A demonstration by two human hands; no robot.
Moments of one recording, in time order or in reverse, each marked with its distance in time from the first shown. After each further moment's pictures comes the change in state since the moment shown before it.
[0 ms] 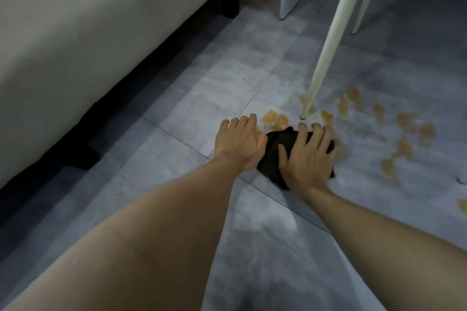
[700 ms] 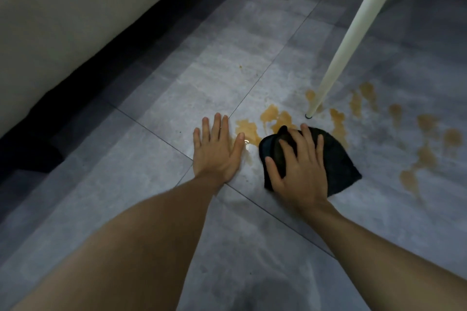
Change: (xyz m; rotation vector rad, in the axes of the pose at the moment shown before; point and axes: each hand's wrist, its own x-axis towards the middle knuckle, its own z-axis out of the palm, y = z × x) left_hand 0.028 -0.049 0.112 -0.206 0.001 -0.264; right_hand 0.005 0.011 0.060 0.210 0.102 -0.300
